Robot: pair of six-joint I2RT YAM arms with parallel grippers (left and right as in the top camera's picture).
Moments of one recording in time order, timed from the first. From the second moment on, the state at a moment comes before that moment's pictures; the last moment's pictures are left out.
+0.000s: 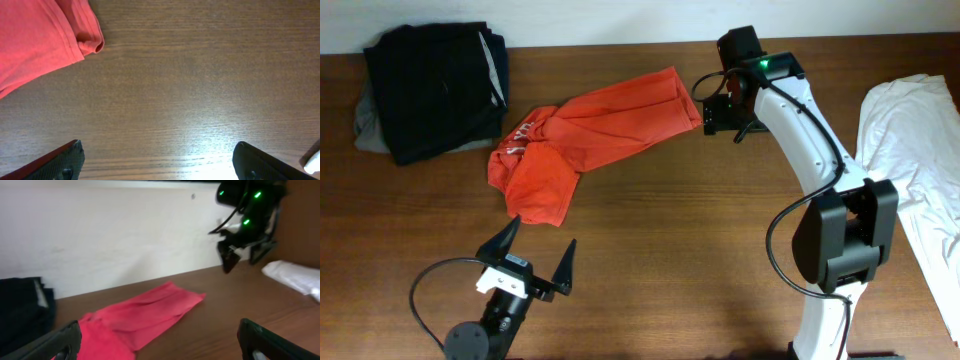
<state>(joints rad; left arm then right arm) 0.00 0.01 0.03 0.10 0.43 -0.03 0.21 2.10 1.91 -1.12 0.17 0.24</state>
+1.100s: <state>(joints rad) -0.23 1.53 0.78 -0.44 -0.03 -0.73 0.21 2.10 1.91 -1.15 -0.05 0.24</state>
